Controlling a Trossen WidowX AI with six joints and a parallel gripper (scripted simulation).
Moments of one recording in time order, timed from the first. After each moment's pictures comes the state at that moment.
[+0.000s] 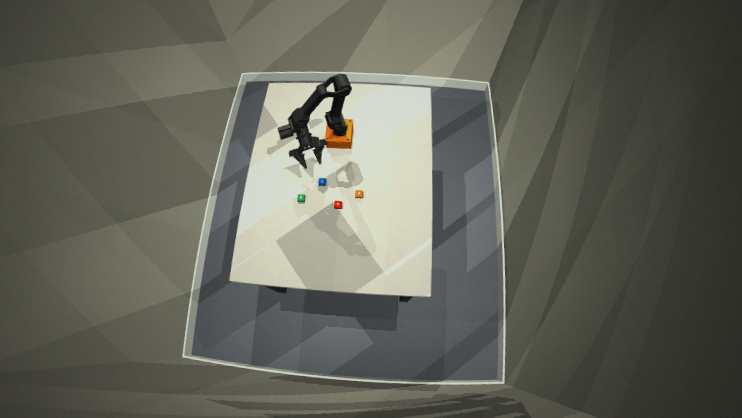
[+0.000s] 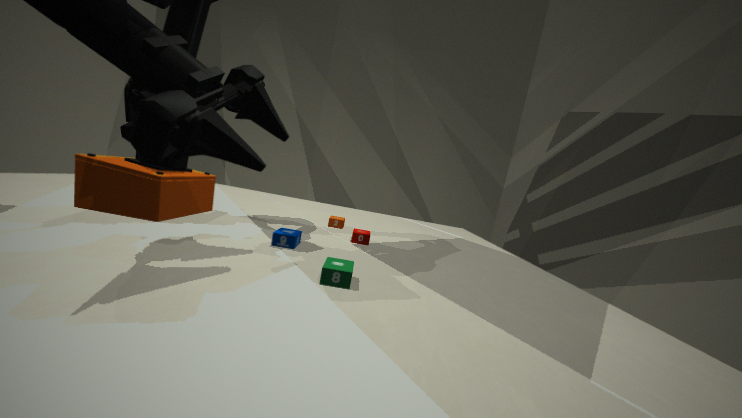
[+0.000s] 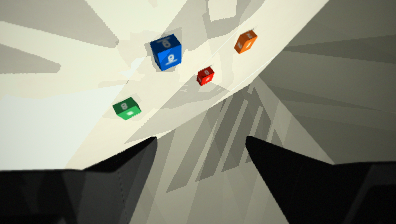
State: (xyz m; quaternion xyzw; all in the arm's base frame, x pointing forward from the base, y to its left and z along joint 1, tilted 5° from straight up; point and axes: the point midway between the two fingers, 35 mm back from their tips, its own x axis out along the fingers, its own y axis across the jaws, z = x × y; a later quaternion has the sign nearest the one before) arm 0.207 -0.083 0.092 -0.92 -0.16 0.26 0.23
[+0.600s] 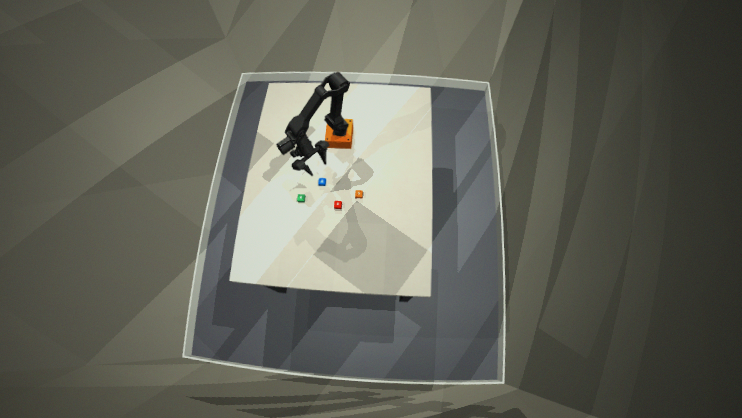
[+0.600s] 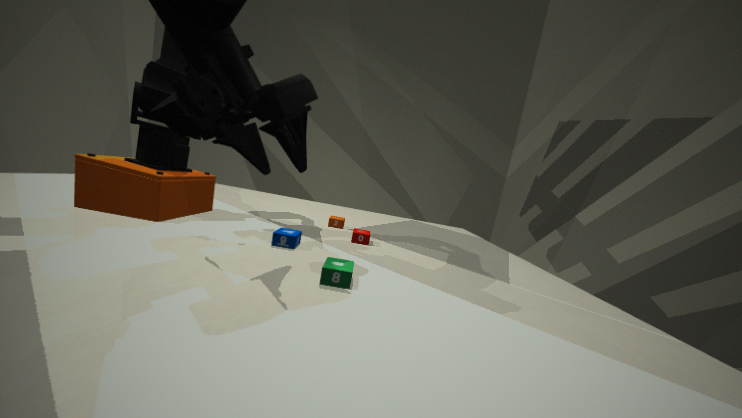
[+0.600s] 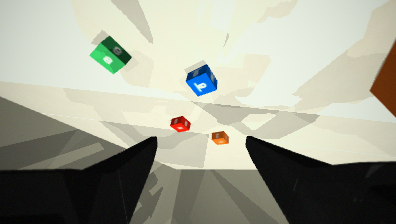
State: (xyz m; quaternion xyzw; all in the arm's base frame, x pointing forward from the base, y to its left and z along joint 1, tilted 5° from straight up) arm 0.223 -0.060 0.080 -0.81 -0.40 0.31 -0.31
